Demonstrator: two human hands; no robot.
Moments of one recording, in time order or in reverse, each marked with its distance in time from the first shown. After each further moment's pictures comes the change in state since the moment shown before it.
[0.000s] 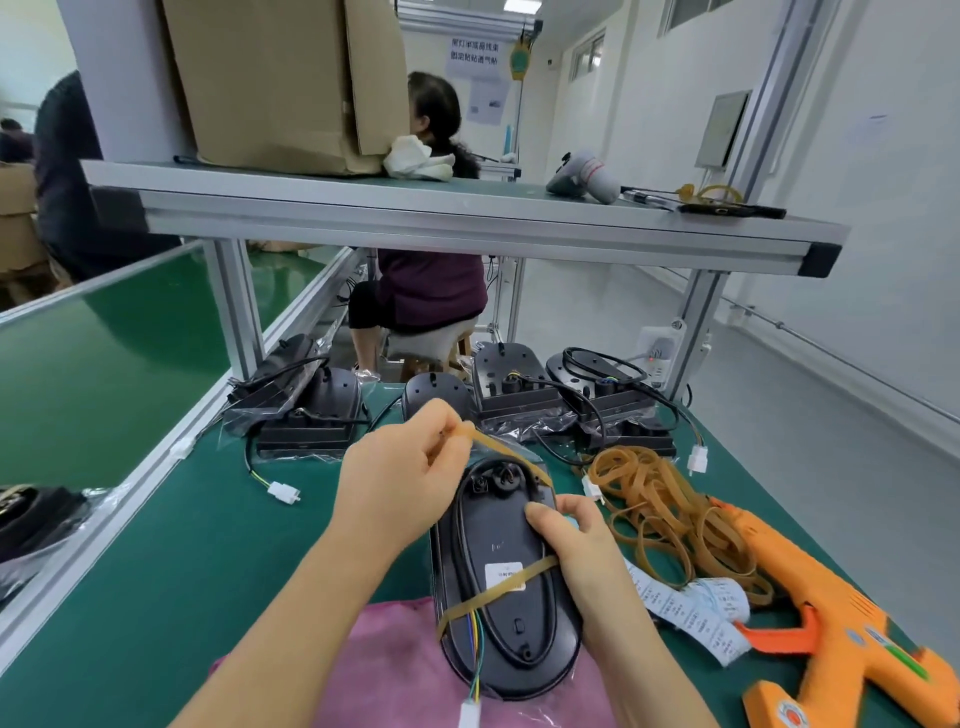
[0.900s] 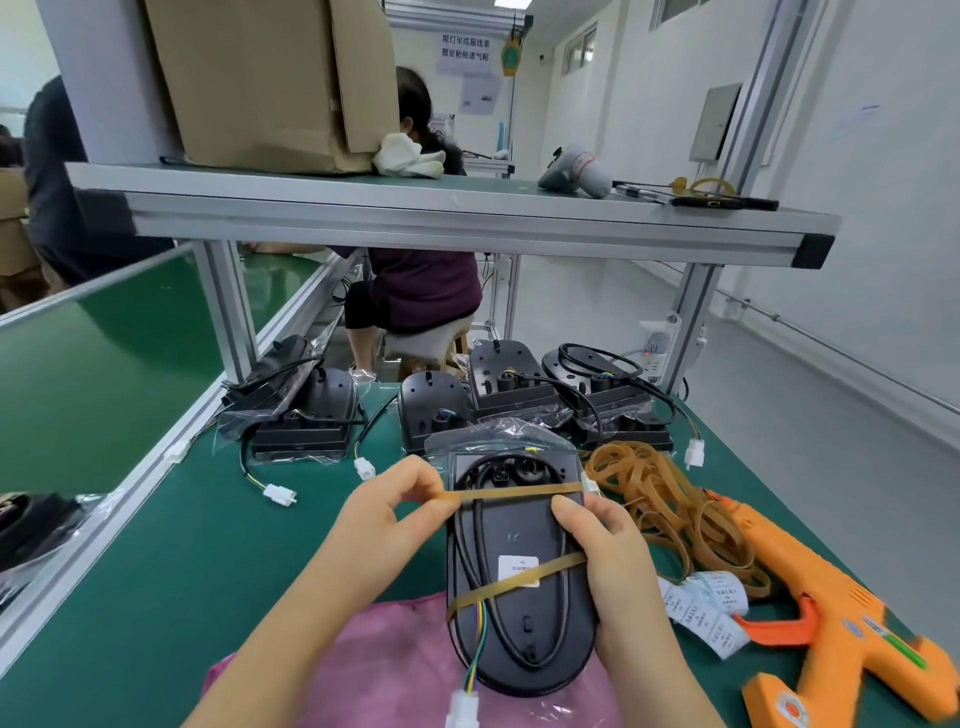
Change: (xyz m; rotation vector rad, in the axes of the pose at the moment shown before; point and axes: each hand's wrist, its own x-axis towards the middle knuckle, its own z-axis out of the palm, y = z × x) left_hand -0.036 -0.024 0.005 -0.493 -0.295 -0.181; right_hand -0.012 -0.004 -0.011 0.201 0.109 -0.053
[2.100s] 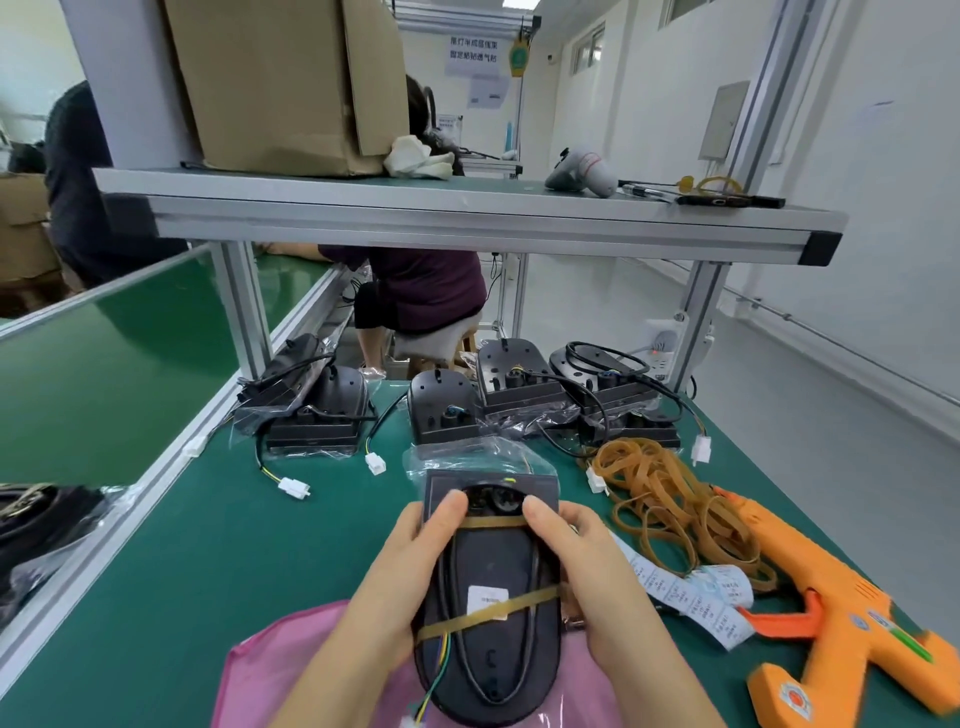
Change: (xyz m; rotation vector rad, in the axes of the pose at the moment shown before) left_hand -0.030 0.020 0.031 -0.750 0.101 -0.646; right_hand -0.020 -0.004 0.016 -0.246 -0.135 0.114
